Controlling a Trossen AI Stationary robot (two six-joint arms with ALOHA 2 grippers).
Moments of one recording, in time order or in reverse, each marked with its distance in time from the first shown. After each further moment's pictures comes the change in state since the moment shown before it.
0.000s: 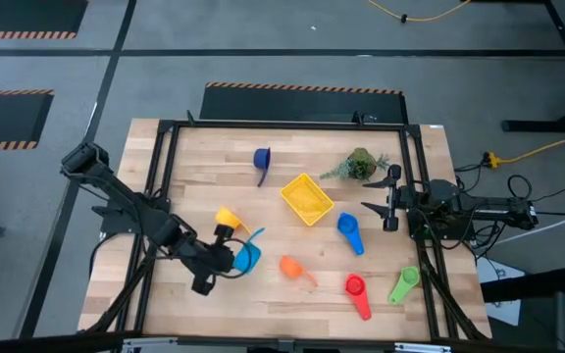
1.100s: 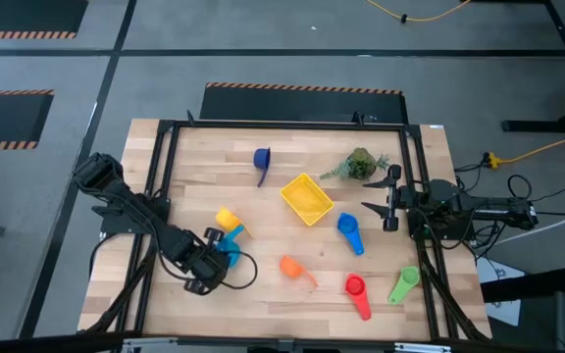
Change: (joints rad) left arm -0.024 0.180 0.000 -0.243 0.102 -0.163; right arm 0.000 0.000 0.000 0.000 0.000 0.000
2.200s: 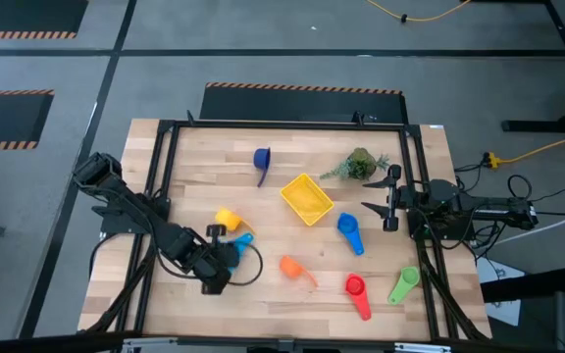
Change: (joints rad) left arm 0.022 0.000 0.179 -0.083 -0.159 -0.279; right arm 0.000 0.000 0.000 0.000 0.000 0.000
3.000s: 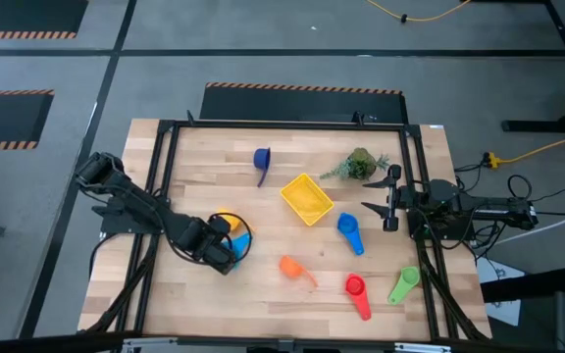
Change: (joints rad) left arm 0.102 0.008 0.000 -0.214 0.157 -0.794; right arm 0.000 0.000 0.000 0.000 0.000 0.000
